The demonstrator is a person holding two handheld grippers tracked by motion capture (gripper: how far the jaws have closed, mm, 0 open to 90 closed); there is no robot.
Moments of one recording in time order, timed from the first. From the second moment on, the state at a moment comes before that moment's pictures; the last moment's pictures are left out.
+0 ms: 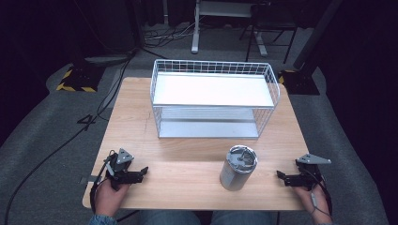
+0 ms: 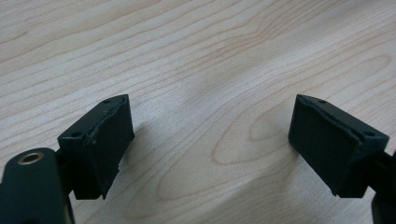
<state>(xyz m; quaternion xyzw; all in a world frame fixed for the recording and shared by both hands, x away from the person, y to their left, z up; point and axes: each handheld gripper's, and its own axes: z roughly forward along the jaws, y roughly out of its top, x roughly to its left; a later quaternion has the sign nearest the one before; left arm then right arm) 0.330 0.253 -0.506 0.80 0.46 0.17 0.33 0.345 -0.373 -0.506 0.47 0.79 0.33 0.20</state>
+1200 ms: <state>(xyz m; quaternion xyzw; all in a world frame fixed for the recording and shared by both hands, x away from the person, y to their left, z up) 0.331 0.253 -0.505 0.80 0.46 0.18 0.33 0.342 -0.373 -0.496 0.48 0.79 0.34 0.19</state>
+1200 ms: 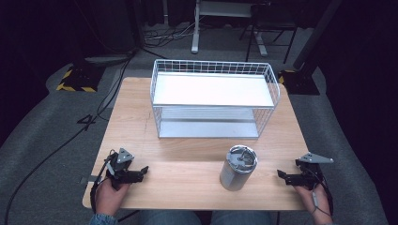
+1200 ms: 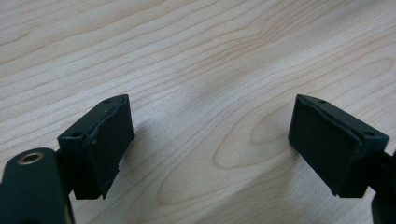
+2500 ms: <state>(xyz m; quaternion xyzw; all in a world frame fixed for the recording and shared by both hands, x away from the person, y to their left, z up) 0.332 0.252 -0.506 0.80 0.46 0.18 0.33 0.302 -0.326 -0.398 0.39 0.79 0.43 0.21</state>
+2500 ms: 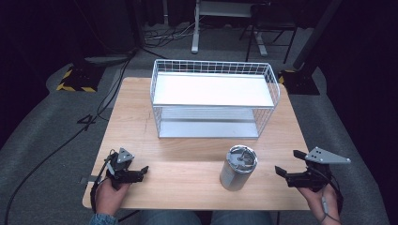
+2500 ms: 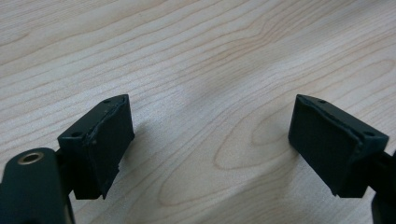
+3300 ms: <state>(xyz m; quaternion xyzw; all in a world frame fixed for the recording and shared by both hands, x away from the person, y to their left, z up) 0.332 0.252 -0.506 0.80 0.46 0.18 0.33 0.282 -0.280 -0.389 0.33 0.80 0.47 0.16</state>
